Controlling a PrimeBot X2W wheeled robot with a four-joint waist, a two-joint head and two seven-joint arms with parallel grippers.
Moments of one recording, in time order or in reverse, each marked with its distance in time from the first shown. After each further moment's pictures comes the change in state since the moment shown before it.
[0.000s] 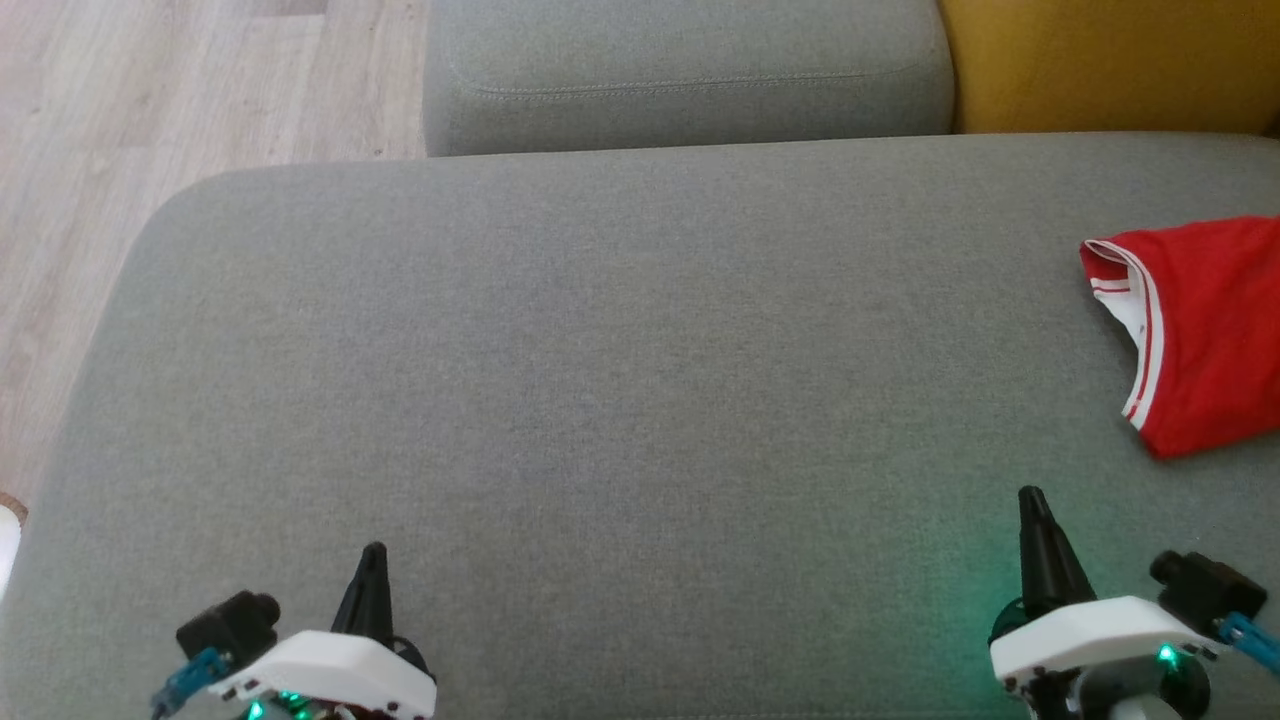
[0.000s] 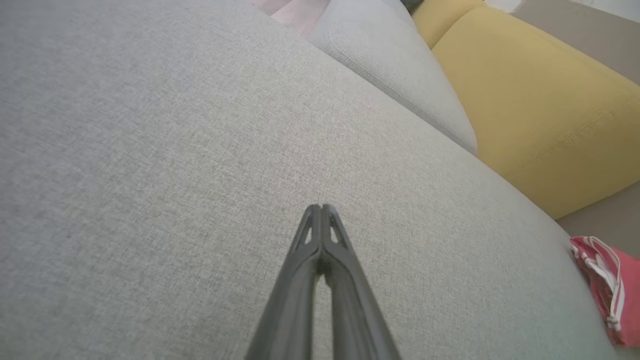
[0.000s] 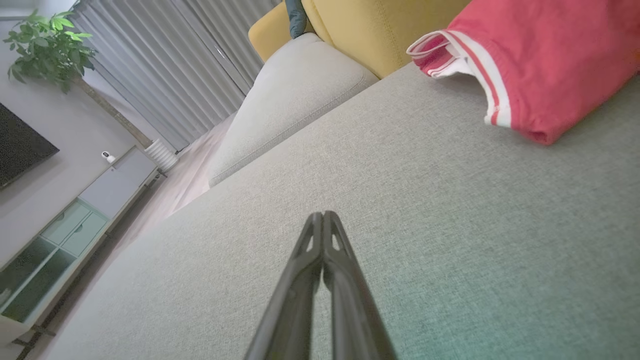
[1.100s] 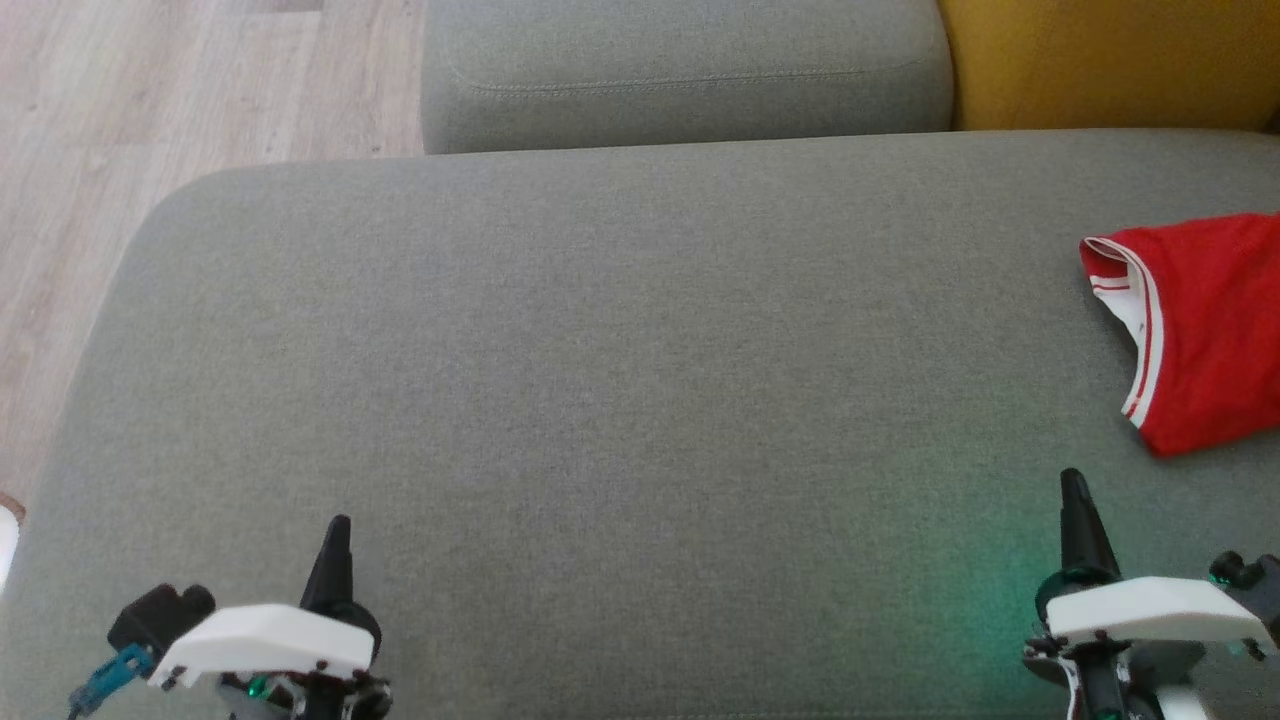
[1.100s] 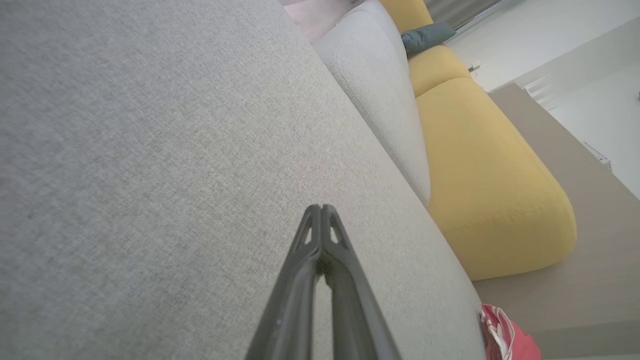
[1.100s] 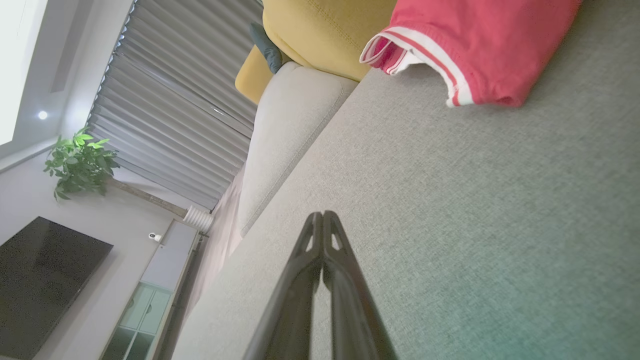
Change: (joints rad) left arm -0.032 0.000 0.090 -0.019 -0.336 -0.053 0.090; right arm -0.023 0.000 -0.052 -0.024 0.365 0.000 0.072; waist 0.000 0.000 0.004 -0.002
